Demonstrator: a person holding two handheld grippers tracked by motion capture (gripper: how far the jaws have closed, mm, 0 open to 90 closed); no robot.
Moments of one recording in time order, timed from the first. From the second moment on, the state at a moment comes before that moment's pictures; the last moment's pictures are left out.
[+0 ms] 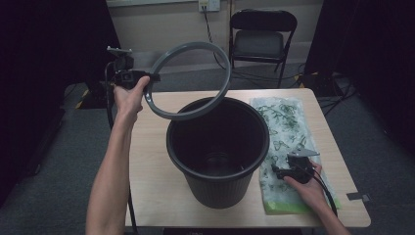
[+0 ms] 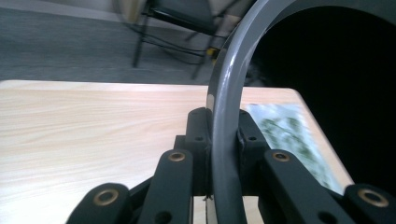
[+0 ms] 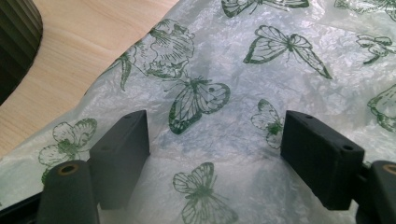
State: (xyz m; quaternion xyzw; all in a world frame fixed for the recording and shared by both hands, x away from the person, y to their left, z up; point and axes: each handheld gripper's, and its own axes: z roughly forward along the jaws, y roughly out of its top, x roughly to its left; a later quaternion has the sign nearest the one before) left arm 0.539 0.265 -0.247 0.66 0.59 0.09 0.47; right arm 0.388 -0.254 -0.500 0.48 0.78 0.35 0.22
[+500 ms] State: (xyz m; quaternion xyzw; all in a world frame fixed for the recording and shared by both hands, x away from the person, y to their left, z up) left arm 0.576 0.294 -0.267 0.60 0.65 0.11 0.45; right arm 0.388 -0.254 -0.500 0.48 0.78 0.35 0.22
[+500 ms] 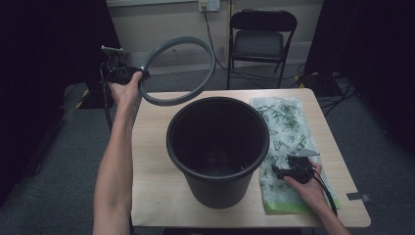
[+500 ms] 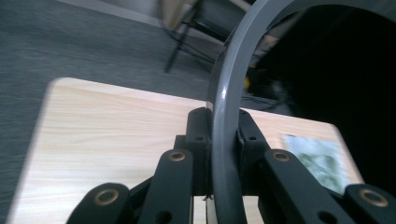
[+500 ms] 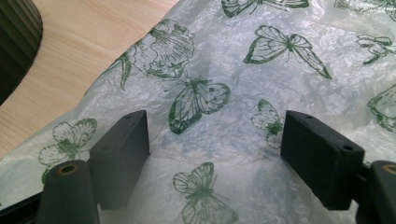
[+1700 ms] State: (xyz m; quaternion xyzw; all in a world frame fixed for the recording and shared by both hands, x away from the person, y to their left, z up) left arm 0.539 0.307 -0.438 0.65 0.68 0.14 0.31; right arm 0.389 -0.254 -0.500 0.47 0.78 0.35 0.22
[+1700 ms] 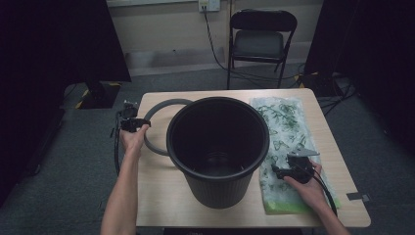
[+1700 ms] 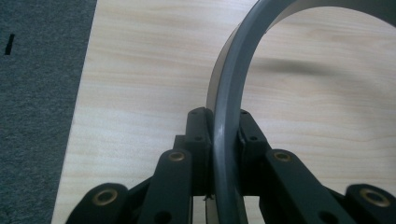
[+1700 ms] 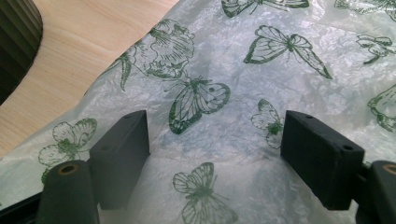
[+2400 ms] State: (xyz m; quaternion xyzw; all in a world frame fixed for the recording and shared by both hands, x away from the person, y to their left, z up) left arm 0.547 0.315 -0.478 0.65 0.68 0.14 0.29; right arm 0.389 -0.254 -0.500 0.47 0.78 0.35 0.22
